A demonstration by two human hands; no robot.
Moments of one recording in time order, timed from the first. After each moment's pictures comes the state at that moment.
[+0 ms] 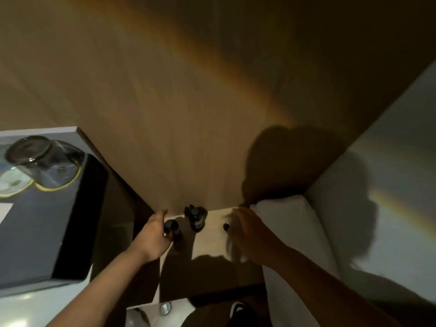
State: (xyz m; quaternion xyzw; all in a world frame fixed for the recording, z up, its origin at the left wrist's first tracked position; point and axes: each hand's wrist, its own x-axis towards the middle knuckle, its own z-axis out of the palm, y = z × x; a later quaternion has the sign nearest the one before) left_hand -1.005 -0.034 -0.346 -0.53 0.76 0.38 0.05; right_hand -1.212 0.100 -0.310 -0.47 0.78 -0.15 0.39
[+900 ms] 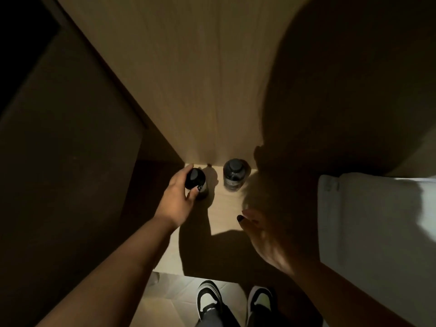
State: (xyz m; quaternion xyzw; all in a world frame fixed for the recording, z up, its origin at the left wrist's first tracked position) left_hand -1.005 -0.077 -0.616 -0.62 0.66 0.41 -0.11; right_hand -1.183 0.039 -0.609 -0.41 0.76 -0.15 0.48
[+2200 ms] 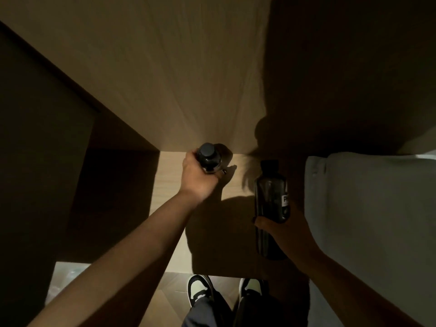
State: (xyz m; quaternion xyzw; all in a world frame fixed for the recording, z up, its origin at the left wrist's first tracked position) left_hand -1.119 -0.082 -0.659 -0.65 0.52 0.52 -0.18; right_hand -1.261 0.072 -0.639 -0.24 0.75 -0.35 0.51
